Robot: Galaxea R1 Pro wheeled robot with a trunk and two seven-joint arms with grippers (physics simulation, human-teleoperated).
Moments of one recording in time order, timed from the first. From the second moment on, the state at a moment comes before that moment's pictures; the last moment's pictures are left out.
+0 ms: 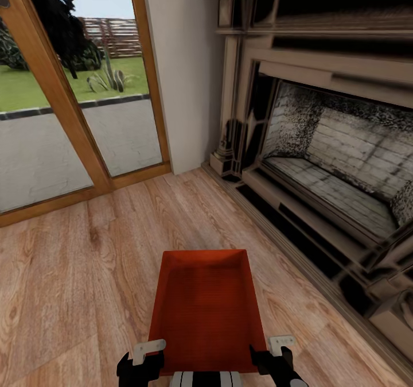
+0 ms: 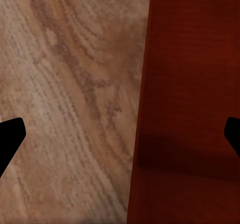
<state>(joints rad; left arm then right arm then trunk) -0.07 -0.17 -0.03 -0.96 -0.06 0.08 0.30 -0.27 0.08 -0.08 -0.60 0.16 -0.07 0.03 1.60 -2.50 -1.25</state>
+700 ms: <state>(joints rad) -0.07 -0.17 -0.03 -0.96 -0.06 0.08 0.30 -0.27 0.08 -0.08 -0.60 0.16 -0.07 0.05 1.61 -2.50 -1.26</state>
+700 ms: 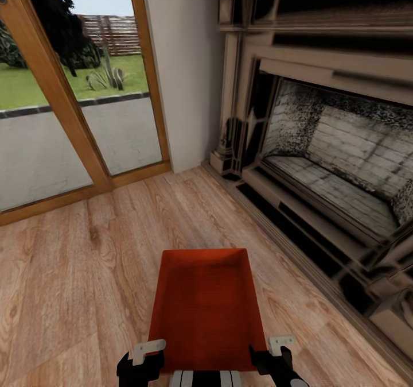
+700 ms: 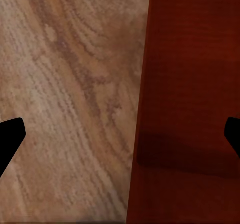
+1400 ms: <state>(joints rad) -0.07 -0.17 -0.03 -0.96 -0.06 0.09 0.30 -0.27 0.08 -0.08 -0.60 0.16 -0.07 0.05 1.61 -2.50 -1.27</state>
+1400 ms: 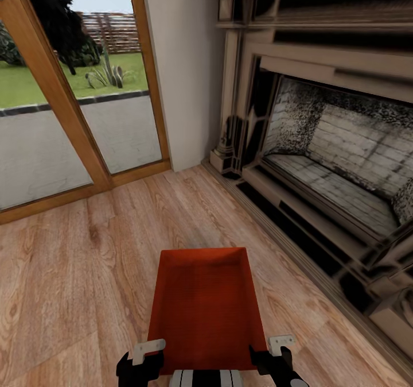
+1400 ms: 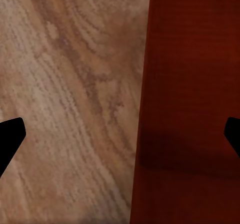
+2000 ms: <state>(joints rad) -0.07 -0.17 -0.03 -0.97 -0.05 0.09 0.30 -0.27 0.08 -0.08 -0.60 0.16 -0.07 0.05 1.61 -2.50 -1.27</state>
